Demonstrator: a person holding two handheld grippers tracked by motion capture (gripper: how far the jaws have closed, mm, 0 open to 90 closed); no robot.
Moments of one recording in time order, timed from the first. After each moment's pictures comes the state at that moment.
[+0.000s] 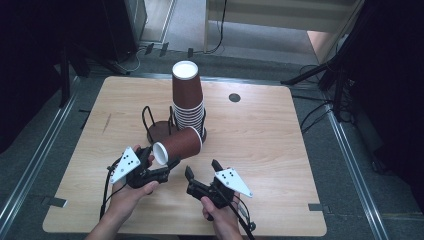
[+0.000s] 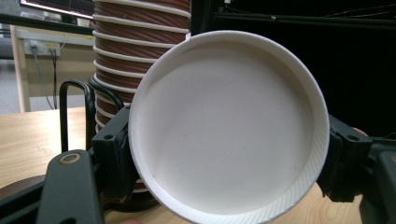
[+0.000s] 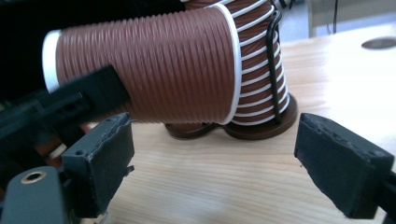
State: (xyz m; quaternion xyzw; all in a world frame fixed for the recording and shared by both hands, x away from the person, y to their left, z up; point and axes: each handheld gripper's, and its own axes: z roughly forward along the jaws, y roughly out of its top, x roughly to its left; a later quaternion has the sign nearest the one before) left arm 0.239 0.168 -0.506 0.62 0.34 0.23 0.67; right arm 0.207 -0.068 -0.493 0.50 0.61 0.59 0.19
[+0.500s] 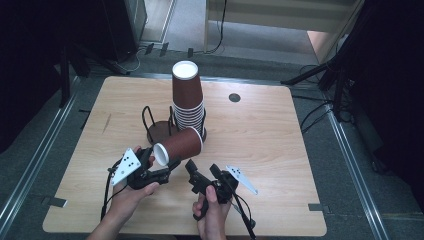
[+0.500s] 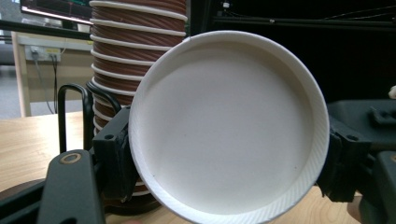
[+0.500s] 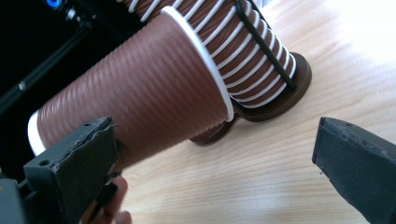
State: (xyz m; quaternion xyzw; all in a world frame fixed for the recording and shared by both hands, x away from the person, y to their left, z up) left arm 0.236 0.166 -0.508 0.62 0.33 0.24 0.67; right arm 0.218 -0.067 -0.499 0.62 0.48 0.61 0.05
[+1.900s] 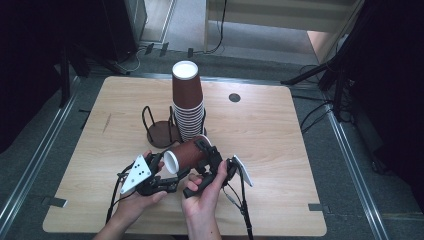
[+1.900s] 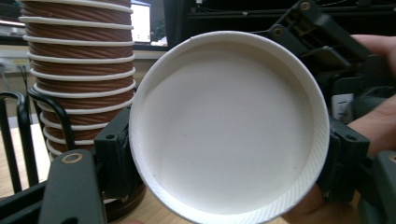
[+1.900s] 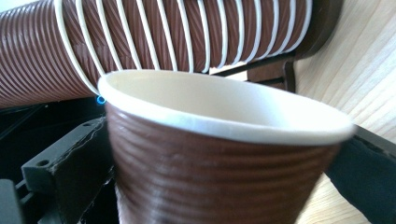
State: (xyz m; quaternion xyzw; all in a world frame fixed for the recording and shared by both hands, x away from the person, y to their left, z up) left arm 0.227 0.145 -0.512 0.64 0.28 0.23 0.68; right arm 0.259 -0.064 -0.499 0.74 0.21 0.58 -0.28
